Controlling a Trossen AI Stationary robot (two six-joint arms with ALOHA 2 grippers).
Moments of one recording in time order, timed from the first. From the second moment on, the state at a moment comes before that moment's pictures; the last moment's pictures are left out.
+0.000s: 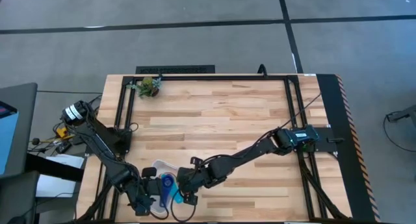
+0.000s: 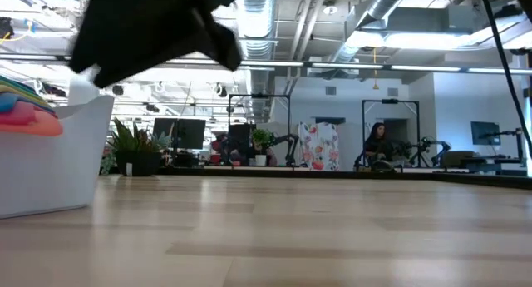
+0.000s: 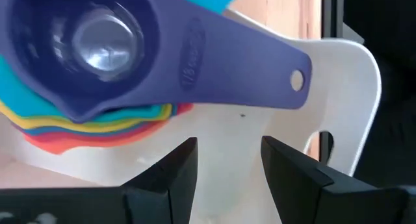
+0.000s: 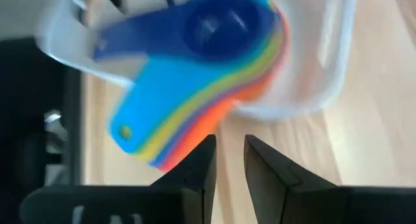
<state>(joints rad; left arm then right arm) -0.90 1.52 0.92 -0.45 -0.14 -0.92 0.40 2.41 2.16 -0.65 0.14 0.53</state>
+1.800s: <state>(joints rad) -0.83 1.30 0.85 -0.68 -0.35 -0.95 0.39 2.40 2.15 -0.87 0.13 0.62</state>
